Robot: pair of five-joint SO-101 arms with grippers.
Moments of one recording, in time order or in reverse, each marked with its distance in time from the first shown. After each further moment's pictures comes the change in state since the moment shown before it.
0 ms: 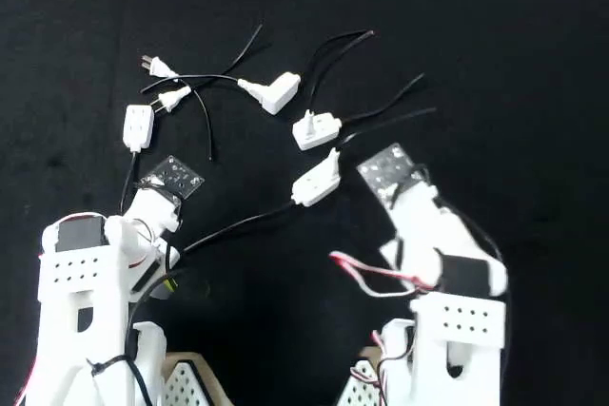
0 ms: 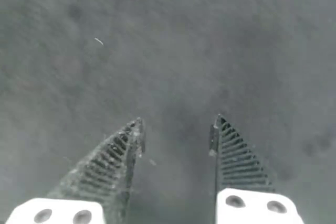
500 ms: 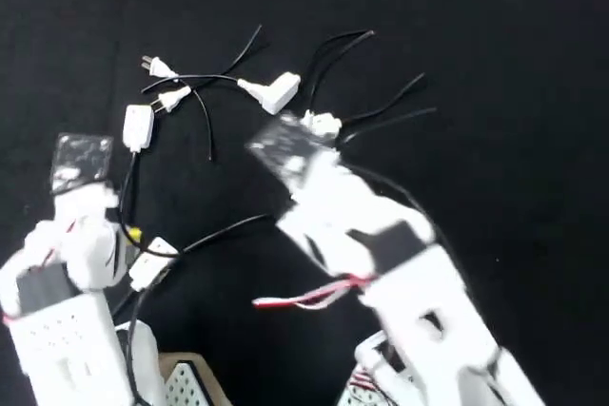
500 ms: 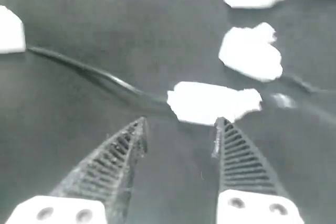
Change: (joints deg) left arm -14.1 -22.3 -1.4 -1.3 20.3; right arm -38.2 17.6 -19.6 -7.1 -22.9
